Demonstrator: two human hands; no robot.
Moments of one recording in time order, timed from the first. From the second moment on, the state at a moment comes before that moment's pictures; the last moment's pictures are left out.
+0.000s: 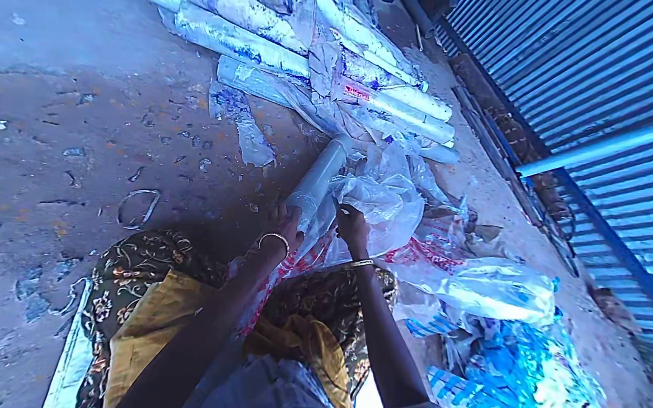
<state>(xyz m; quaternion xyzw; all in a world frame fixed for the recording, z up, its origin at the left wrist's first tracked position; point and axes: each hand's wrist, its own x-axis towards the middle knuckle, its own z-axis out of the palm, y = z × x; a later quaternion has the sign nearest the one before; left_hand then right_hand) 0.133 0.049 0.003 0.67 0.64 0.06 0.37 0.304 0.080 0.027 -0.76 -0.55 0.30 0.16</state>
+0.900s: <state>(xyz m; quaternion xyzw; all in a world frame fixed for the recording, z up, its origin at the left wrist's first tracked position) 0.130 0.057 0.008 0.65 0.62 0.03 0.44 0.266 0.186 -0.023 -0.84 -0.52 0.13 0.08</state>
